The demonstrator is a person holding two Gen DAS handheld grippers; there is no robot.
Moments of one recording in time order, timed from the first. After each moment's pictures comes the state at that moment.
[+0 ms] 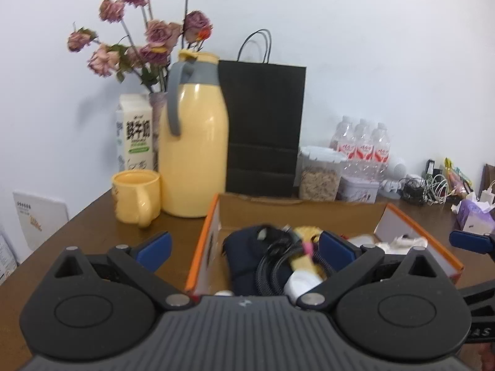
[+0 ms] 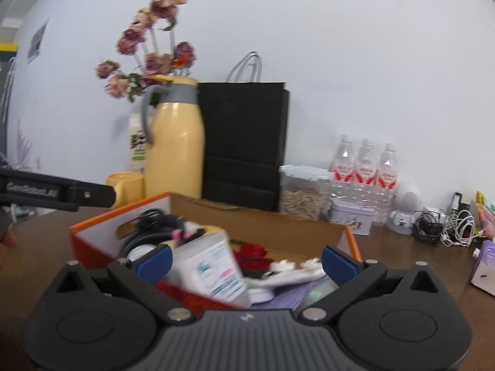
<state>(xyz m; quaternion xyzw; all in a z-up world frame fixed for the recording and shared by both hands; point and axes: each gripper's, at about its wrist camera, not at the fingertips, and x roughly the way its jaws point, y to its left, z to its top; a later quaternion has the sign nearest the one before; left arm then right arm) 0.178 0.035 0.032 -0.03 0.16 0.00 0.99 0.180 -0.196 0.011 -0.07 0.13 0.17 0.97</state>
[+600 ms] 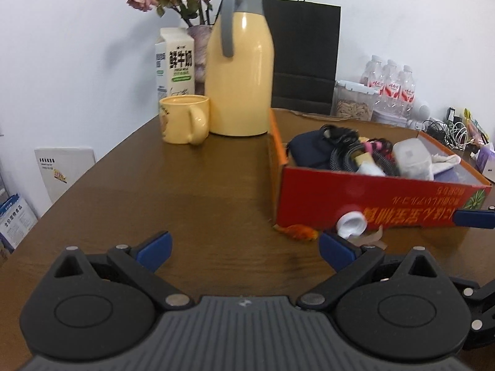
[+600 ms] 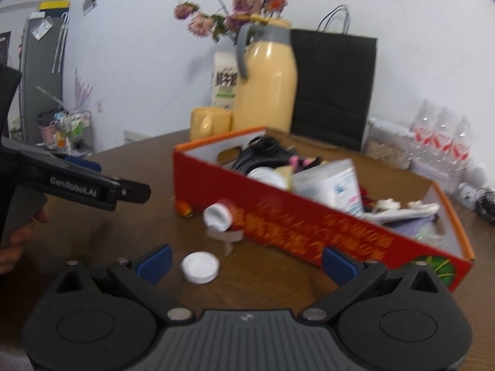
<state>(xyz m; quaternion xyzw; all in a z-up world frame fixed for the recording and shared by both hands) 0.133 0.099 -0.018 -0.02 0.27 0.03 0.96 0.139 -0.135 -0.024 -0.12 0.23 0.28 0.92</state>
